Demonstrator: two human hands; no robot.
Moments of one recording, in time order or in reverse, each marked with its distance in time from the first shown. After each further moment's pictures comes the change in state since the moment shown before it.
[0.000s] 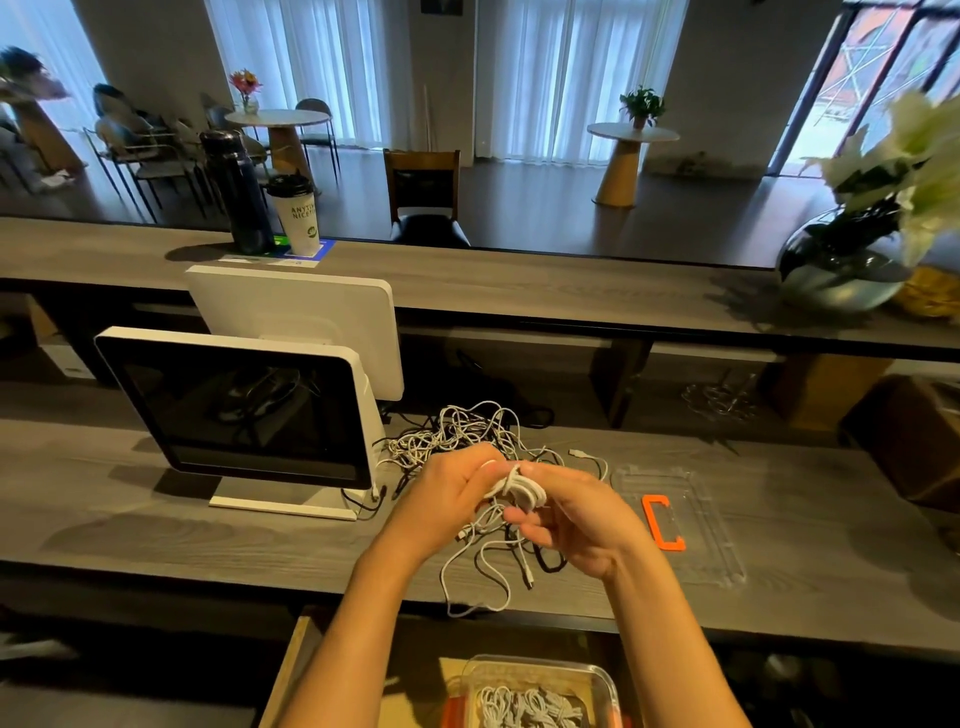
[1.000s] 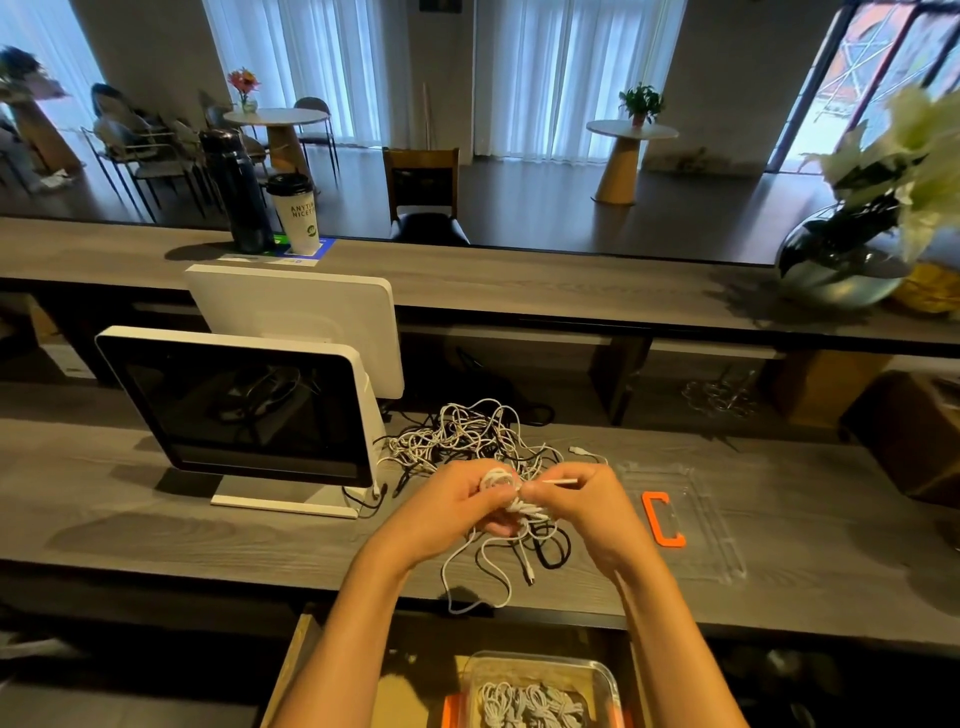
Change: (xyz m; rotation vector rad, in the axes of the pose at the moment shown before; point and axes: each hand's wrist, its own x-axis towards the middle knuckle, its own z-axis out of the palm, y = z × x) left_hand -0.003 0.017 -0.004 -0.350 -0.322 -0.342; right_hand 0.009 0.014 -0.023 -0.420 0.127 -0.388
